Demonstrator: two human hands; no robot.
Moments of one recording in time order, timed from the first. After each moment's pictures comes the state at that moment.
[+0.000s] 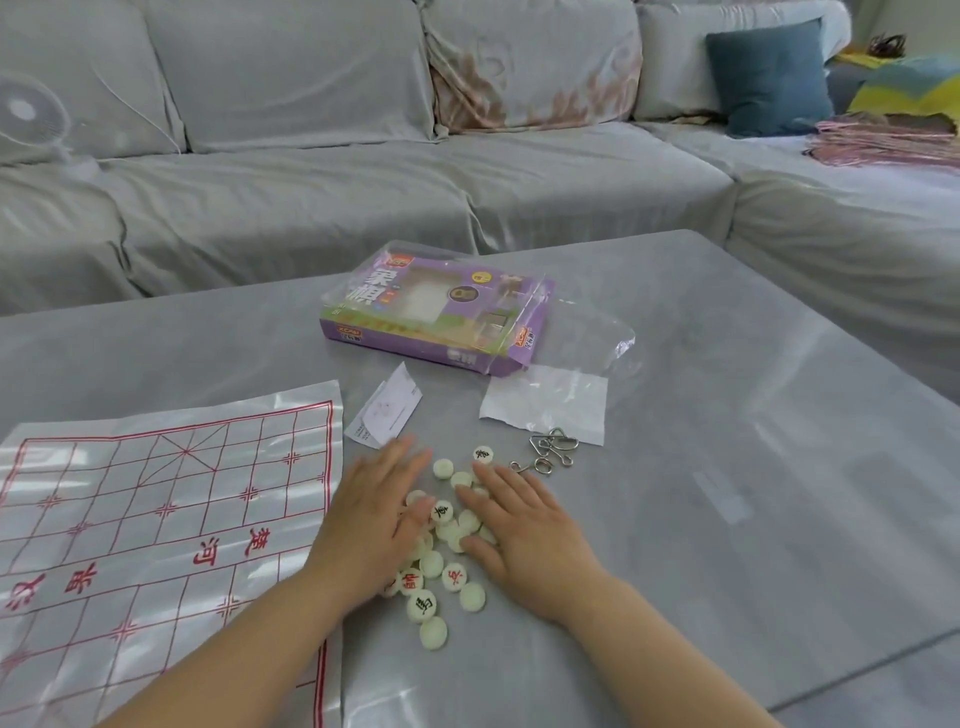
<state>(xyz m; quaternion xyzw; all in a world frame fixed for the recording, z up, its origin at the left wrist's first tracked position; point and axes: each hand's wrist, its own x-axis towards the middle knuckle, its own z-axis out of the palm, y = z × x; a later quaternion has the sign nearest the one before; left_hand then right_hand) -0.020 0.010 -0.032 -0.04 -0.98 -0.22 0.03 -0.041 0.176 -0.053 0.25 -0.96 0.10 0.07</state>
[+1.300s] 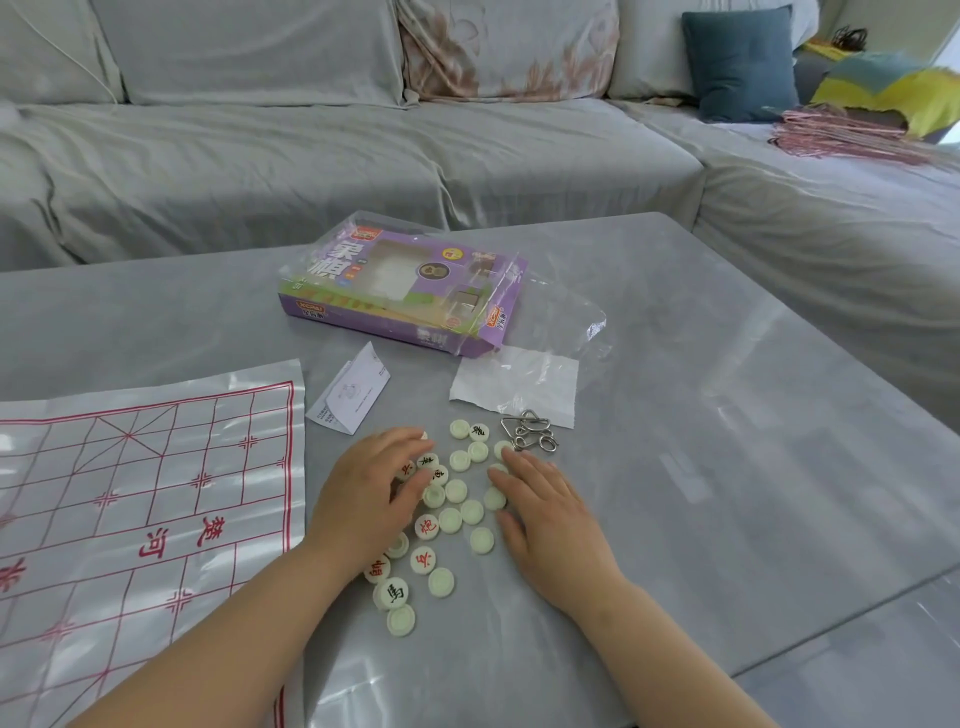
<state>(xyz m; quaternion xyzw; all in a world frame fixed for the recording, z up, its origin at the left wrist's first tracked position) -0.035 0.030 -0.038 -0.07 -0.94 -0.32 0.09 -0.038 0.214 -0.066 0.23 -0.95 0.13 0.18</state>
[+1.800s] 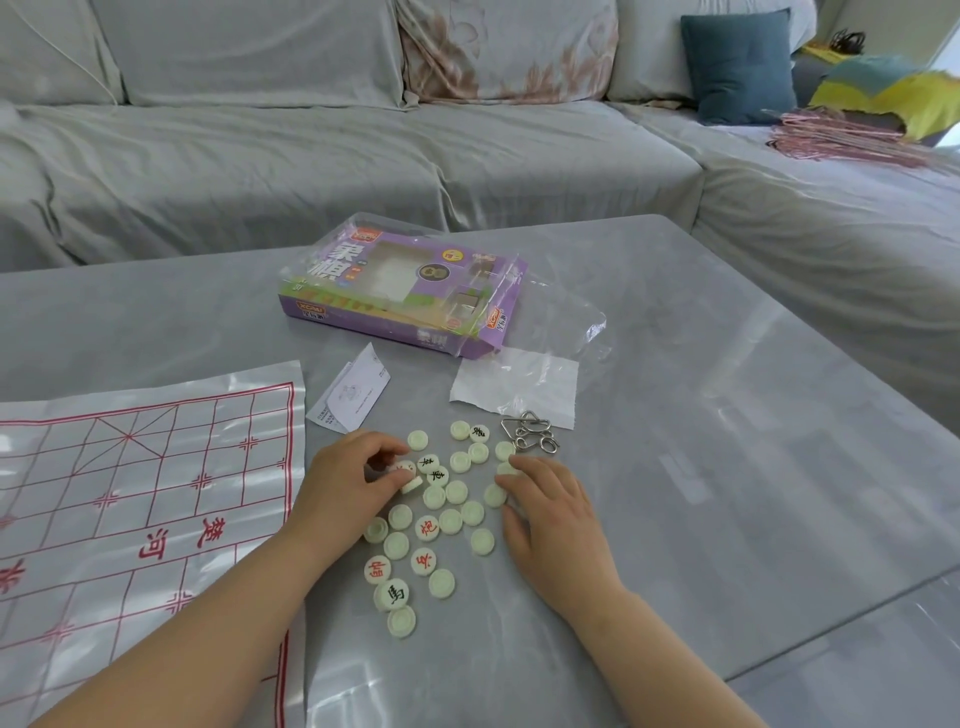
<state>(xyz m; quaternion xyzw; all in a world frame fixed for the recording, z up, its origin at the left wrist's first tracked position) -0.040 0.016 -0.032 0.01 -0.92 -0.40 0.07 -0.037 0.212 -0.072 0.20 -0.91 0.22 0.29</state>
